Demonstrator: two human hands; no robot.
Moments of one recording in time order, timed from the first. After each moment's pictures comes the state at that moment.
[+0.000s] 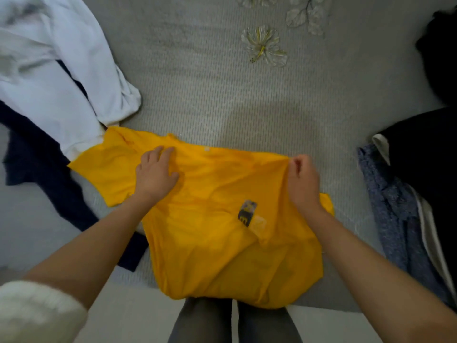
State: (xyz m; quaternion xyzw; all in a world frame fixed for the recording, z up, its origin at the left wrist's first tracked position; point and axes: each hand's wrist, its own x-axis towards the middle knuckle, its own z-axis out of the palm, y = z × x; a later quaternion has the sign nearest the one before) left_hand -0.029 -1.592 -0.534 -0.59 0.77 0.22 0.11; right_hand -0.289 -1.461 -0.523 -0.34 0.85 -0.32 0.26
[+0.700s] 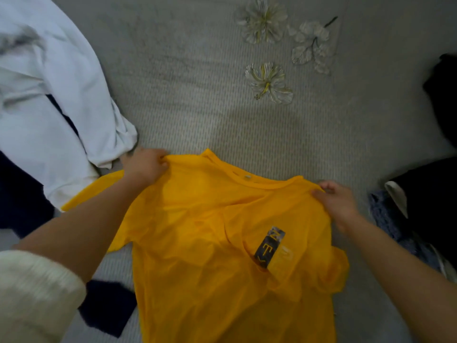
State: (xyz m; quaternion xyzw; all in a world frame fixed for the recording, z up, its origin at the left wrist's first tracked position) left_hand -0.058 -1.715 -0.547 -0.60 0.75 0.23 0.16; right_hand -0.376 -1.502 -0.553 -0.16 0.85 -0.28 0.42
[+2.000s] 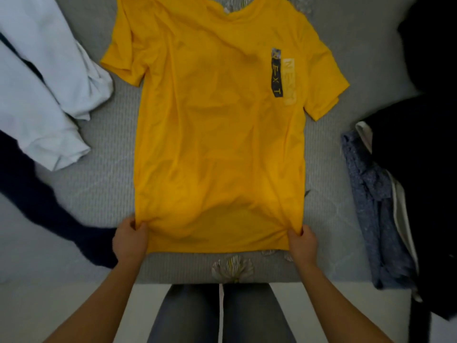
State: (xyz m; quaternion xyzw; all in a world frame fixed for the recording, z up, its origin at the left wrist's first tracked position) left_hand 0.032 -1.489 -0.556 -0.79 0.46 0.40 0.00; right_hand -0.250 -1.324 -0.553 -0.02 0.91 -0.22 0.35
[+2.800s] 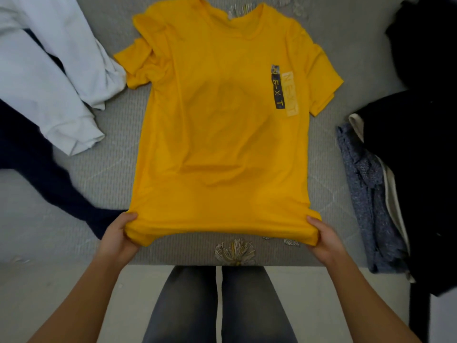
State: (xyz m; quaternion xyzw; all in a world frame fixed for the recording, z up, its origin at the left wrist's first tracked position) left_hand 0.074 -1.486 -0.516 -0.66 0.07 0.72 -0.20; right_hand -0.284 -1.295 -0.518 0.24 0.68 -0.45 0.52
